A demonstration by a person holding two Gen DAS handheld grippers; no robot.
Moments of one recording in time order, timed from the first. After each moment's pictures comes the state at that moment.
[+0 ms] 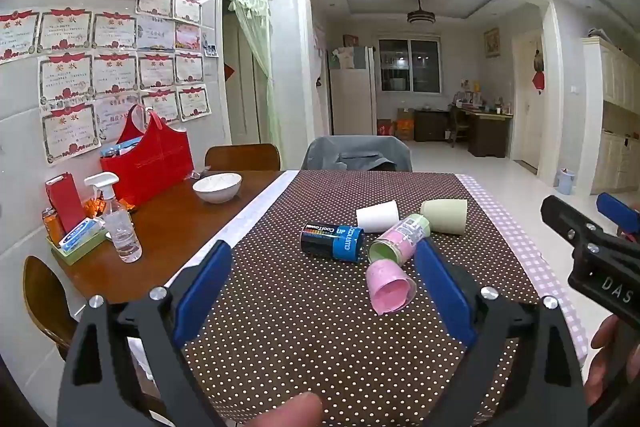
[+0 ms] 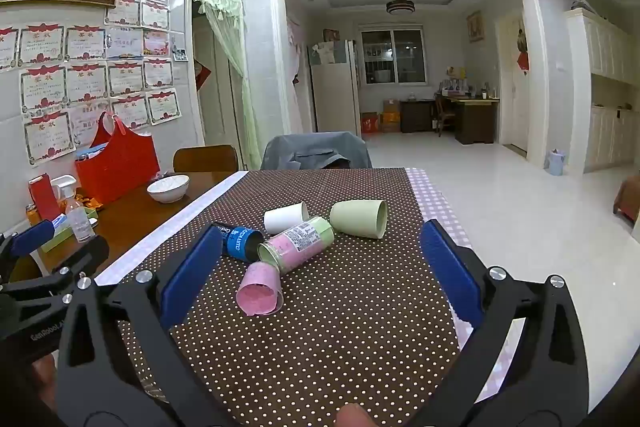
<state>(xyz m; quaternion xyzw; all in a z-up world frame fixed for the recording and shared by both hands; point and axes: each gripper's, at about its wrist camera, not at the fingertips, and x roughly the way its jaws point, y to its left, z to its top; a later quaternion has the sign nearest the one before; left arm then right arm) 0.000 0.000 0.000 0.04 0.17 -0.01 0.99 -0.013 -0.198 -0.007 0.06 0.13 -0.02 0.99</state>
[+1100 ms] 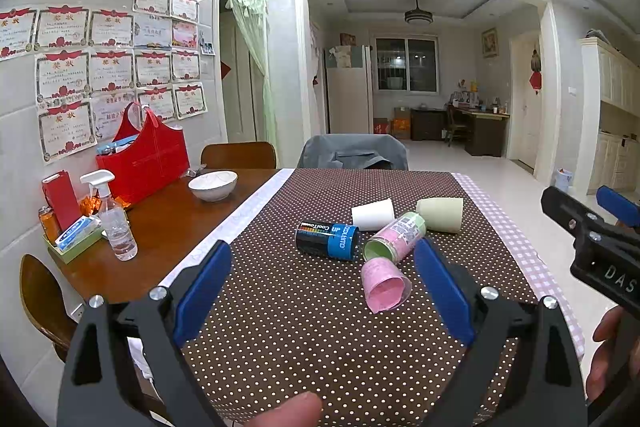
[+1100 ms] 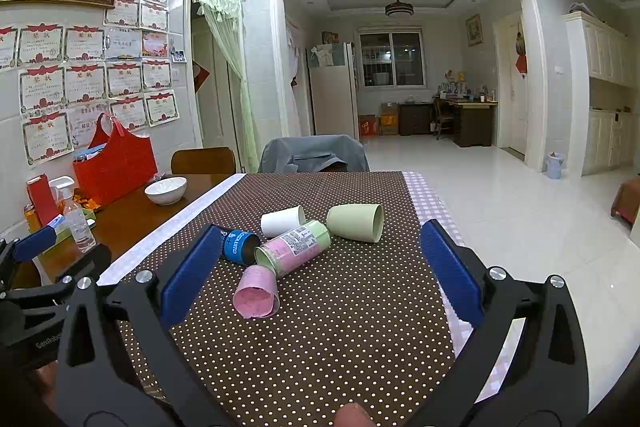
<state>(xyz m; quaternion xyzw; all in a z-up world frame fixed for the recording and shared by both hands) 0.002 -0.005 -0.007 0.04 0.17 -0.01 0.98 -0.014 -0.199 -0.003 0.06 0.13 -0.02 0.99</state>
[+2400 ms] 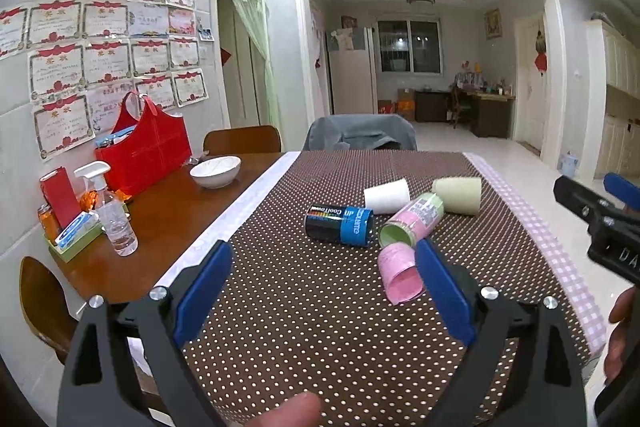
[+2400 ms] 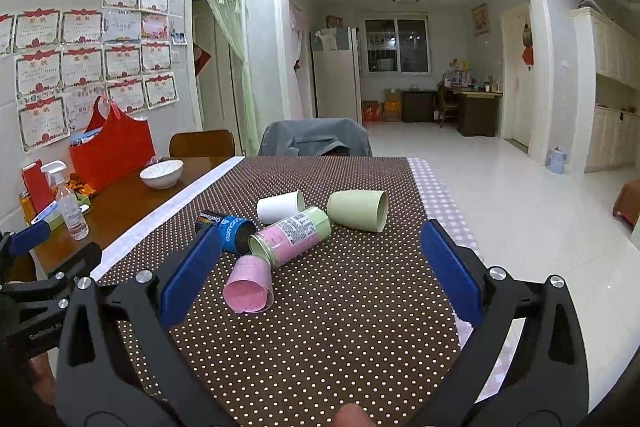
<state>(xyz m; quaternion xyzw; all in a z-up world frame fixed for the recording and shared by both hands) 0.040 0.008 -0.027 0.06 0.20 0.00 0.98 0.027 -0.203 -0.023 0.05 0.17 -0.01 0.98</state>
